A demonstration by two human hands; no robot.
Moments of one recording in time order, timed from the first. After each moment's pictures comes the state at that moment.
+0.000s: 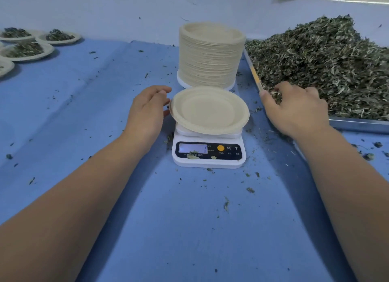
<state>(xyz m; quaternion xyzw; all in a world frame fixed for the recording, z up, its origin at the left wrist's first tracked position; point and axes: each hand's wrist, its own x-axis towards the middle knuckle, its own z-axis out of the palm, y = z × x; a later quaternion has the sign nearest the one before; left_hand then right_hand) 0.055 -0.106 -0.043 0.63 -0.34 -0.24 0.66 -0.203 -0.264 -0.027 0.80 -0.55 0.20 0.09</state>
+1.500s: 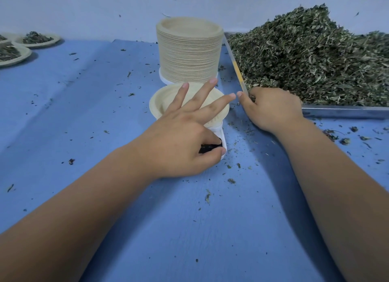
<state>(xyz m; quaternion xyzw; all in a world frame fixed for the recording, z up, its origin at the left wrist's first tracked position) -0.021 -0.080 -0.019 0.53 -0.83 0.07 0.14 -0.207 -0.267 -0.038 0.82 -0.53 0.18 0.11</state>
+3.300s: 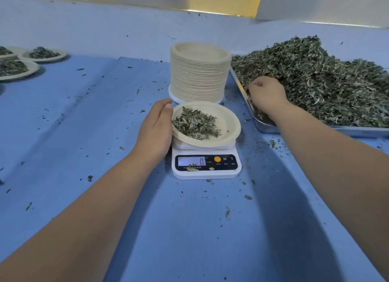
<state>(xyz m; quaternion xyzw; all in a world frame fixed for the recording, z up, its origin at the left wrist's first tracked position) 0.049 -0.114 -0.046 0.67 -0.42 -0.22 0.57 -0.163 -0.320 0.003 0.74 -0.56 0.33 -0.19</state>
